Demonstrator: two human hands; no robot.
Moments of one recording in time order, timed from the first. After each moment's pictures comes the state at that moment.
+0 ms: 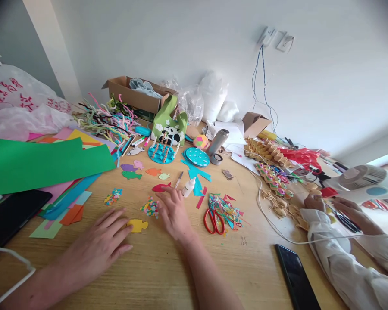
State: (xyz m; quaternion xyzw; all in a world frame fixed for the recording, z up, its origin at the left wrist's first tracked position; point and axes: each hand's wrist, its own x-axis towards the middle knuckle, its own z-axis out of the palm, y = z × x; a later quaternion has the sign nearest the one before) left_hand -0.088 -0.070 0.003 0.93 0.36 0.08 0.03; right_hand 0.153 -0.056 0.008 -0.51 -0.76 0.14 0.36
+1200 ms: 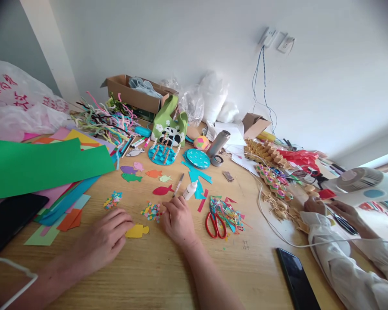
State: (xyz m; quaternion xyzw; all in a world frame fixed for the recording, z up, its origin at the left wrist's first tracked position) left_hand -0.085 -0.046 -0.006 0.91 0.32 0.24 0.10; right_hand 0.153 -0.053 -0.009 -0.57 -0.77 0.05 0.30
